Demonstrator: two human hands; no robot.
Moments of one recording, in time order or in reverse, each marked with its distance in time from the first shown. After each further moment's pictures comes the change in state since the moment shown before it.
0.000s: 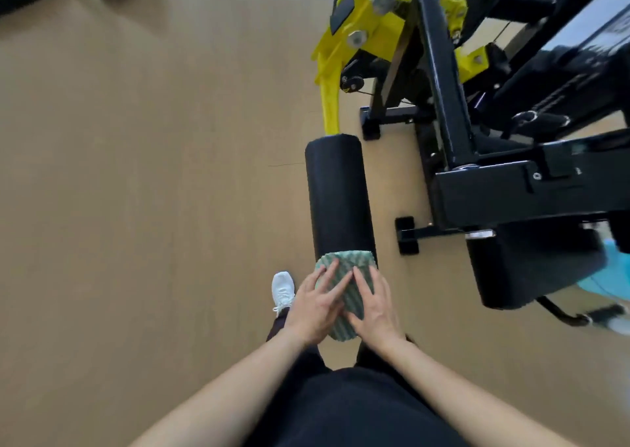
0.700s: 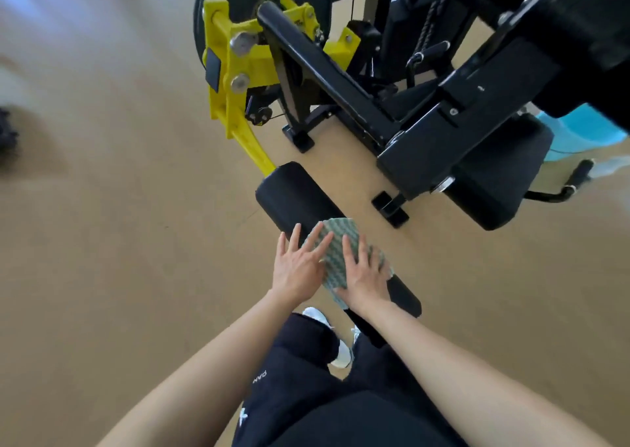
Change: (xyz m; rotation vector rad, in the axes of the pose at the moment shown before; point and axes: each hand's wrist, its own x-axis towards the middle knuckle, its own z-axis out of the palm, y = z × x) left_hand 0.123 -0.040 -0.133 0.552 -0.231 0.309; right_hand 0.074 -0.087 -0.005 0.044 0.101 0.457
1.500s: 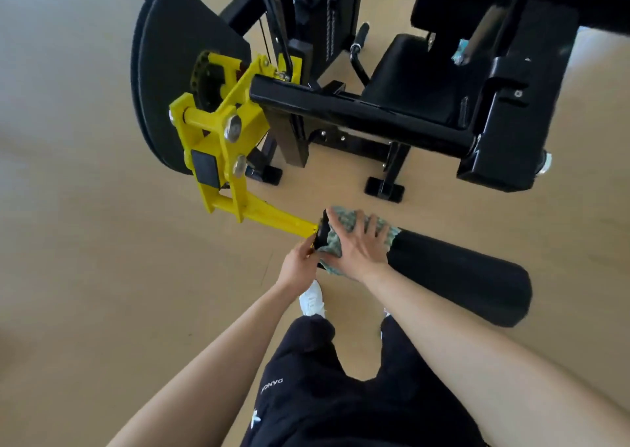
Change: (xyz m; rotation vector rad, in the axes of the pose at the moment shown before) left_hand 0.144 -0.198 -0.088 -0.799 -0.337 0.057; right_hand 0.155 -0.177 -0.075 0.166 0.166 0.397
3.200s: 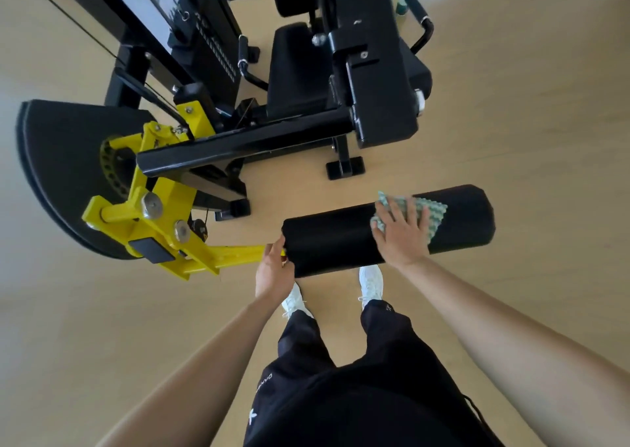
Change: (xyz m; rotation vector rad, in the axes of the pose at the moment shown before) left_hand 0.019 0.028 -0.014 0.563 -0.069 0.171; right_hand -0.069 0.109 0.044 0.347 0.212 0.463
